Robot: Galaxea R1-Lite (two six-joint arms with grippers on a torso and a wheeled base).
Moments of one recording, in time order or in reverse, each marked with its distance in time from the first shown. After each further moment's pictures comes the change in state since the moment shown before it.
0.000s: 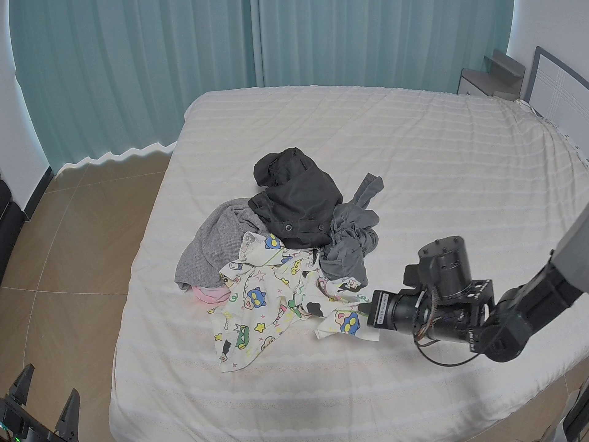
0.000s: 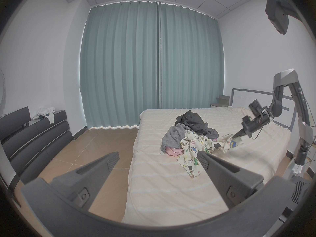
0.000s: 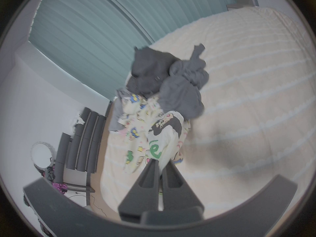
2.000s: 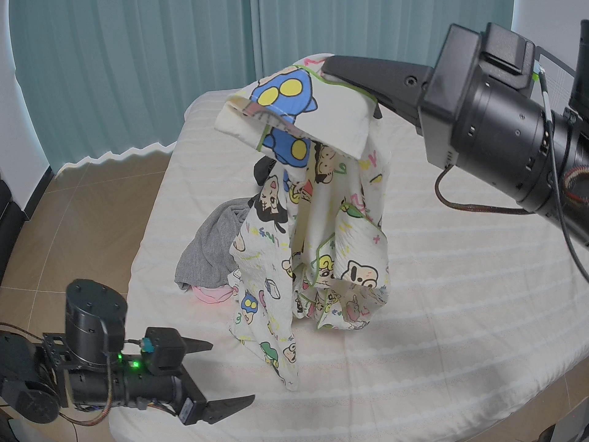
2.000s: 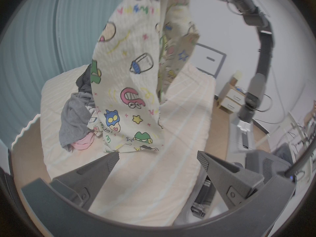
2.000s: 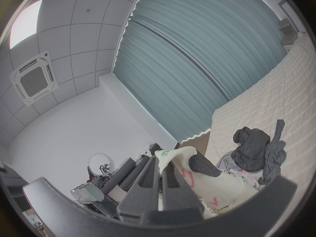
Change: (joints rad) left arm -0.642 1.428 -0.319 -0.501 -0.173 0.150; right arm 0.324 -0.445 -0.429 0.094 -0.029 -0.101
